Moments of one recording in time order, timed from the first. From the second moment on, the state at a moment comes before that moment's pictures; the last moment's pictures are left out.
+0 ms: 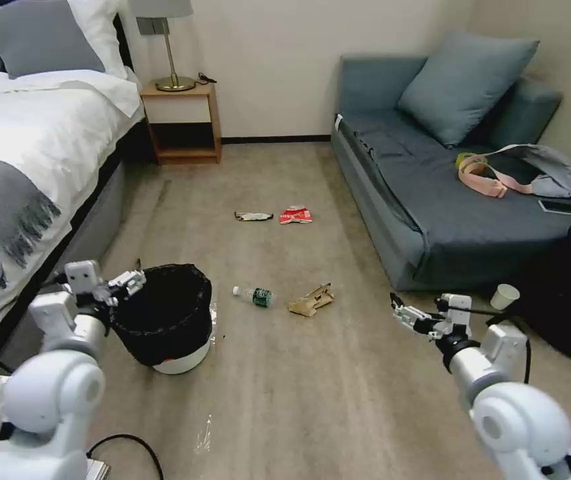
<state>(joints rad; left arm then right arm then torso) 1.24 -1.18 -0.77 -2.26 -0.56 0.73 -0.35 -1.42 1.12 0.65 2.26 0.75 -0.65 0.21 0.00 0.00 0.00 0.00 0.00</state>
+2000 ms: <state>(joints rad) 0.98 -1.15 -0.59 -1.50 -0.55 0.73 -0.33 -1.26 1.29 0.46 2.01 0.58 -0.60 0.16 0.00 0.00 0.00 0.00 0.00</state>
